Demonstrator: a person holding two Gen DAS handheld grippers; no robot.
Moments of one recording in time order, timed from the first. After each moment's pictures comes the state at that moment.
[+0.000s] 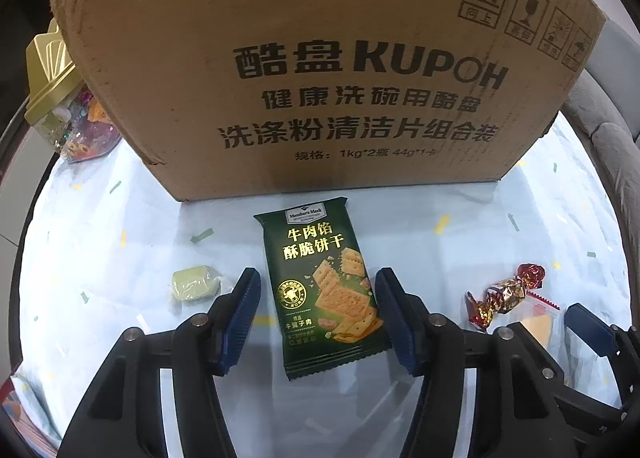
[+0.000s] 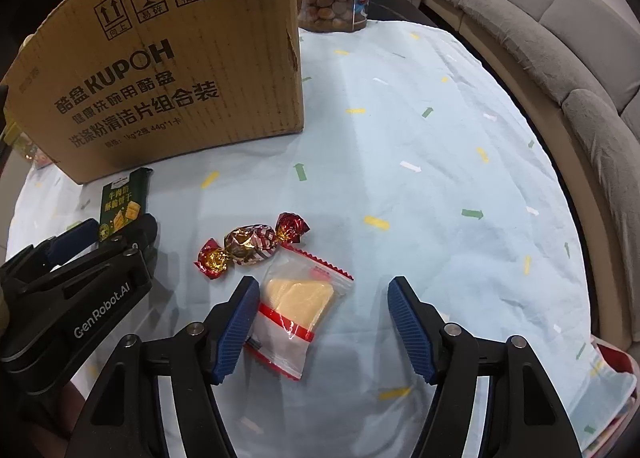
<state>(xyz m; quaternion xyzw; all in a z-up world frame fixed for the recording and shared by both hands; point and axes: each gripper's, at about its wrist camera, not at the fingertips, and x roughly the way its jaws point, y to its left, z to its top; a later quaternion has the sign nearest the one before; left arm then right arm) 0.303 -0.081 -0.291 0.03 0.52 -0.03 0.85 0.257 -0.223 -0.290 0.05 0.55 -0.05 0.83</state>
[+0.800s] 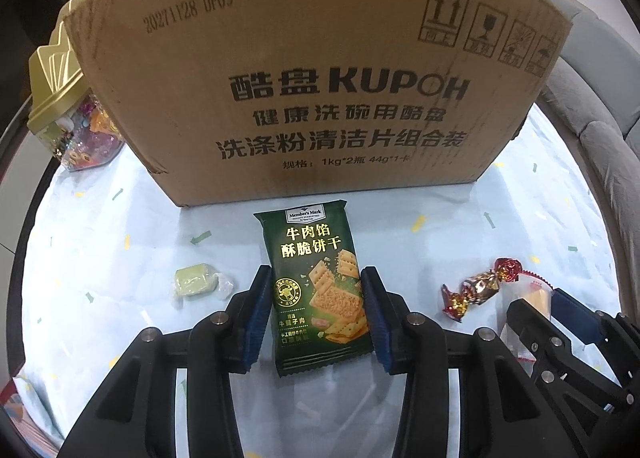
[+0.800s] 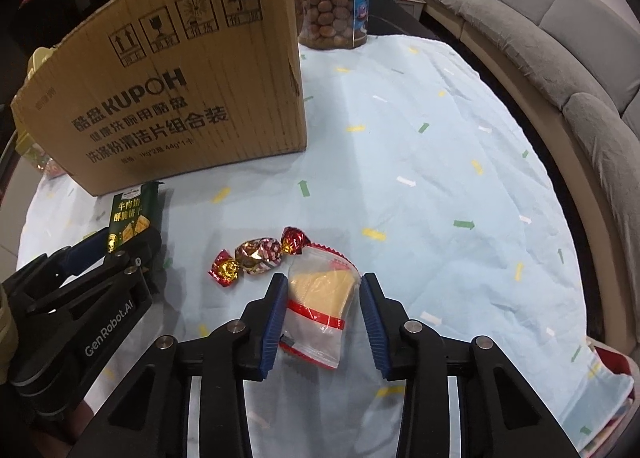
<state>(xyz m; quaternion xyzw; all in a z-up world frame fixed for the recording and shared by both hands) 0.289 -0.092 -0.272 0.03 0.51 -0.05 0.86 0.248 -0.224 -0.273 0.06 0.53 -0.05 0.85</state>
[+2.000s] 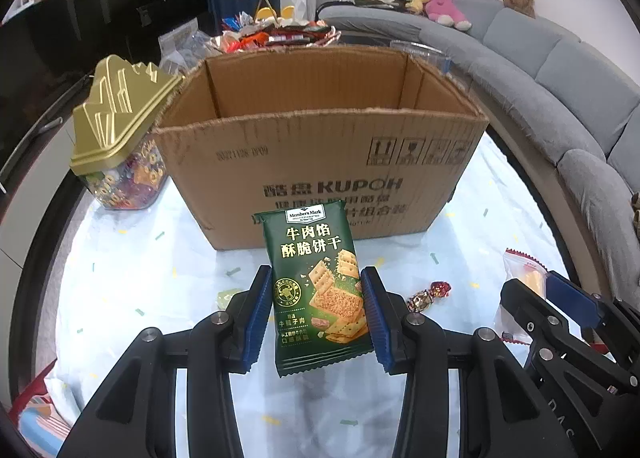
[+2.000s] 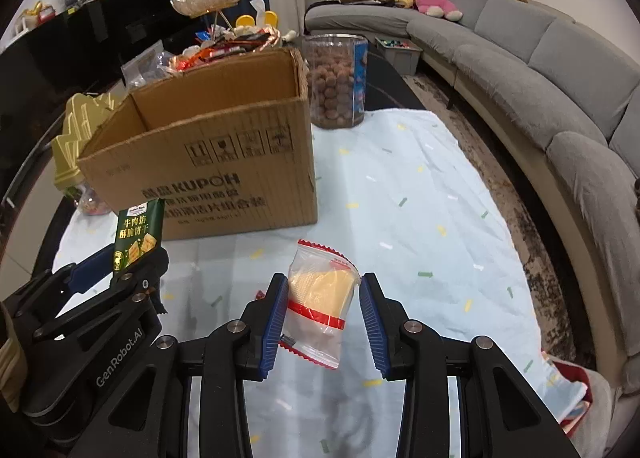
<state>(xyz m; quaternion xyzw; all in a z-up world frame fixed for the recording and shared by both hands) 0.244 -0.081 -0.189 0.03 0.45 -0.06 0.89 0.222 -0.219 -0.188 0.05 0.45 -0.04 0.89</state>
